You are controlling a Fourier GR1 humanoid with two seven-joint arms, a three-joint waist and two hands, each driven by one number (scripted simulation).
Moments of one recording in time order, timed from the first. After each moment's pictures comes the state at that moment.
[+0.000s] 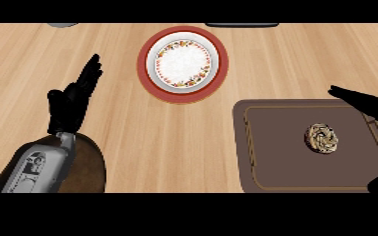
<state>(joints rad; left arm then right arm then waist) -0.26 0.30 -0.10 -1.41 0.04 0.13 0.09 -0.05 -0.88 0.05 -1.81 0.22 0.50 0.12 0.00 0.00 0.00</state>
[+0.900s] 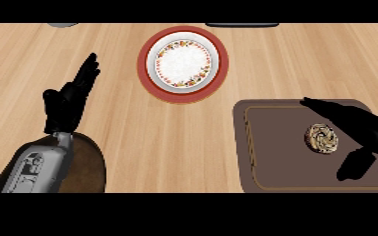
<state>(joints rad) -0.26 0.26 -0.03 -1.42 -0.01 0.07 0.10 -0.15 -0.68 0.17 -1.53 0.60 0.54 0.01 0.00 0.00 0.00</state>
